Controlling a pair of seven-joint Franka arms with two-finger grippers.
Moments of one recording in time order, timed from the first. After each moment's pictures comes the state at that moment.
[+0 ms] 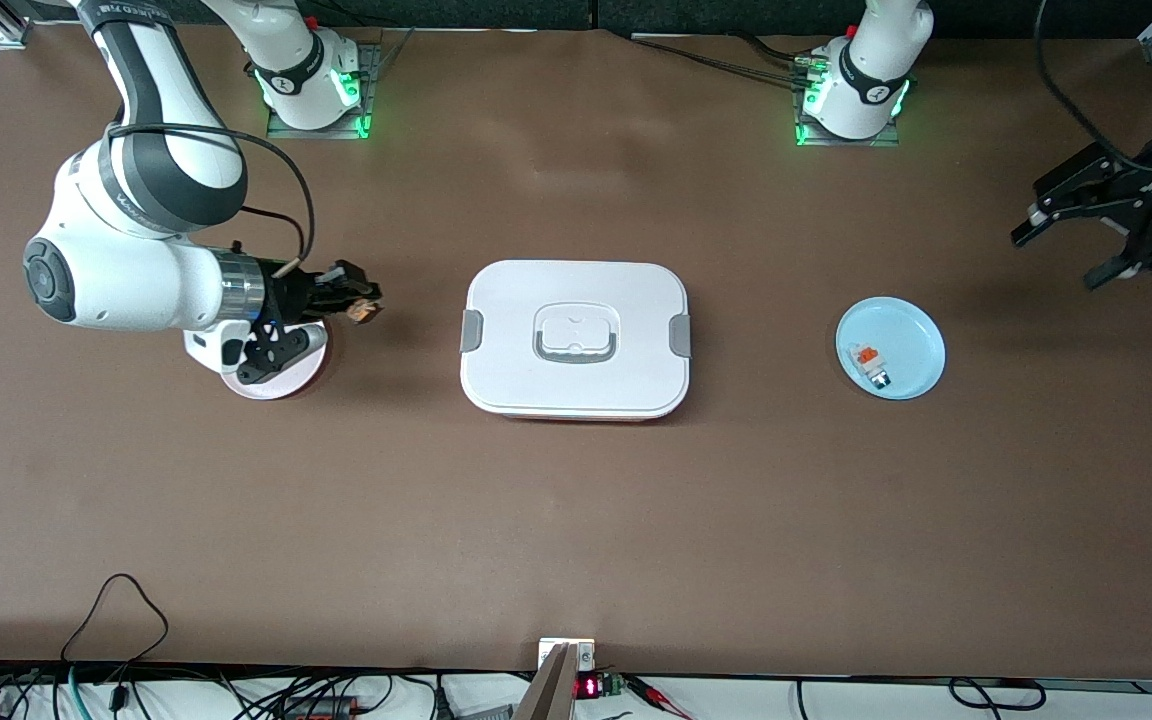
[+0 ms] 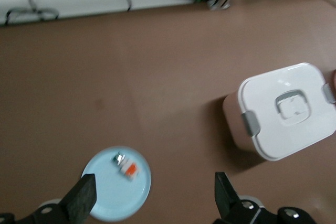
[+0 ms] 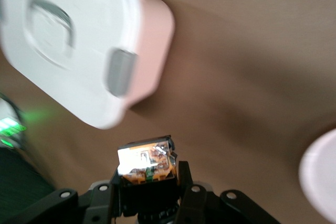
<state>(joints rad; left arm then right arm) 0.09 -0.19 0.04 -1.87 -0.35 1.84 0.43 -0.11 0.29 0.35 -1.78 0.34 1.80 -0.33</state>
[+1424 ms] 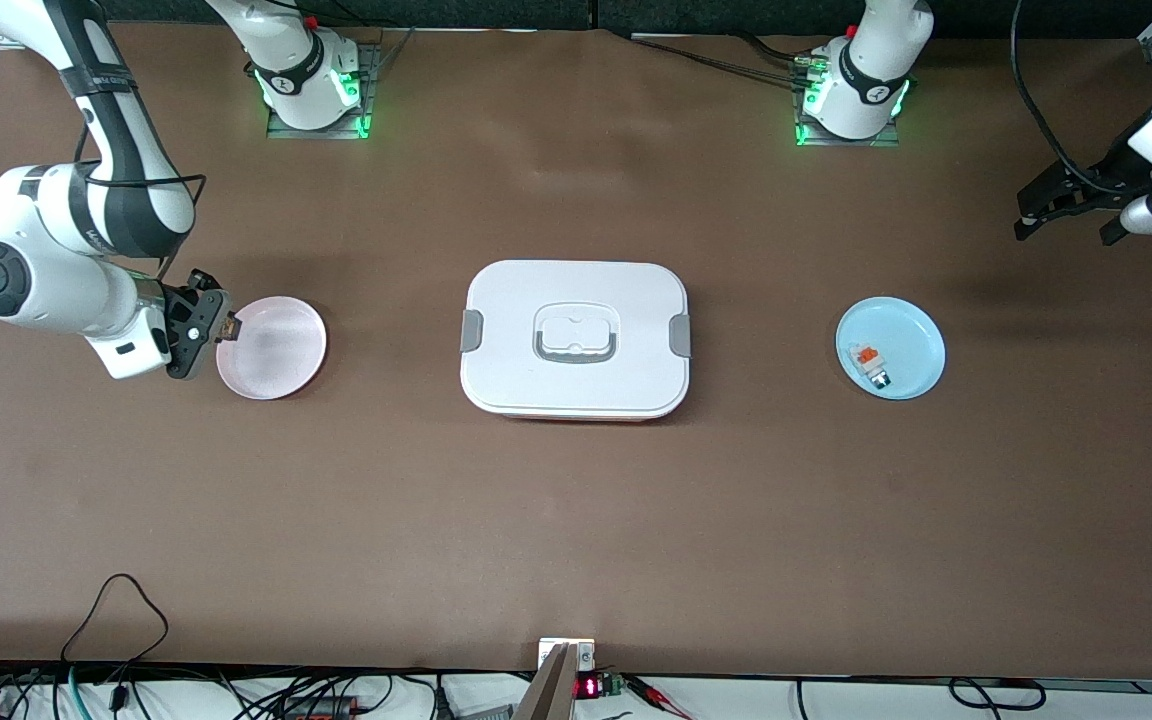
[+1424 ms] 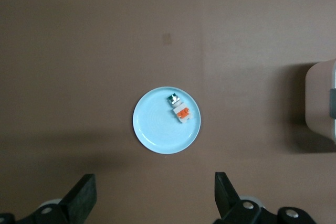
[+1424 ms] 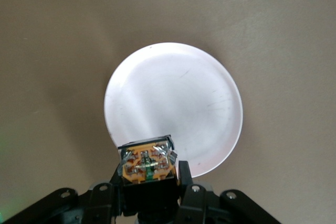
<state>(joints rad) 0.05 -0.19 -0.01 -1.90 -0.02 1.76 0.07 -0.35 0.28 0.35 -2.03 -0.10 2.09 -1.11</state>
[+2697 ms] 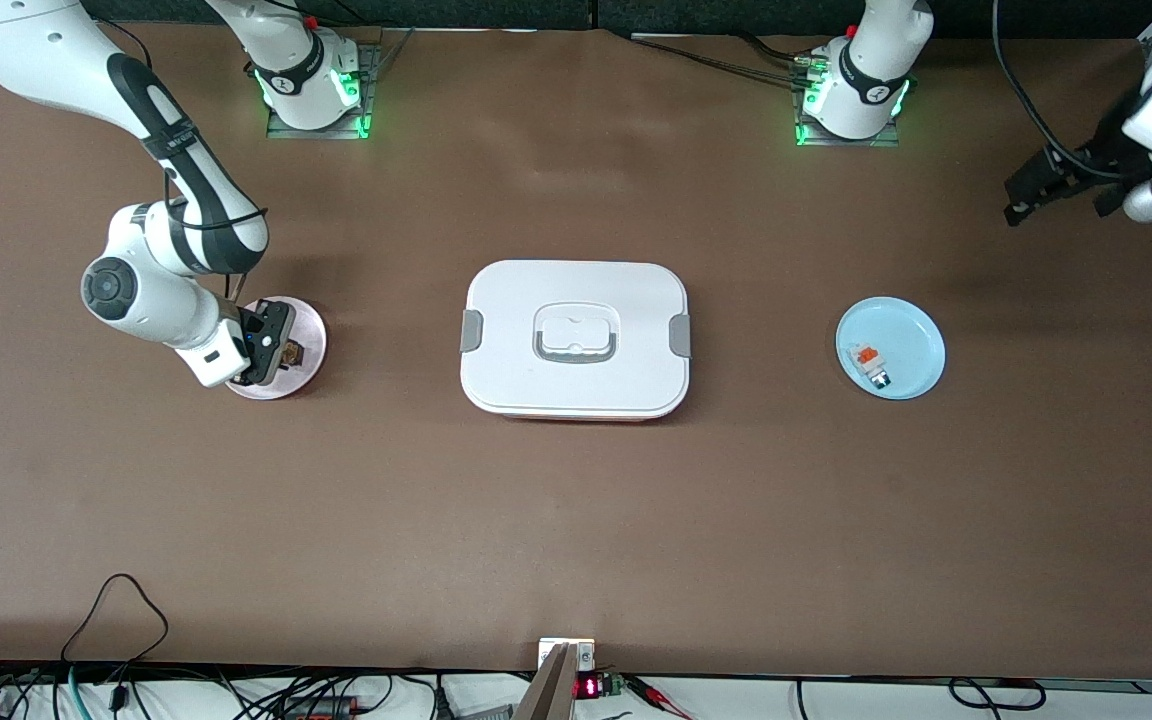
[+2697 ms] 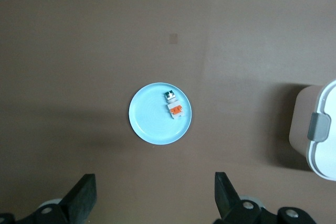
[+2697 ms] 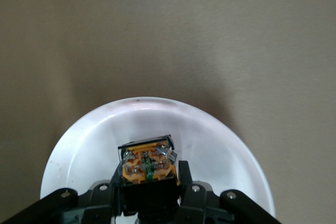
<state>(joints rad) 0.02 -0.09 -0.07 -1.67 0.02 1.59 -0.20 -0.35 0.45 0.38 -2.18 -0.11 2.50 -1.24</state>
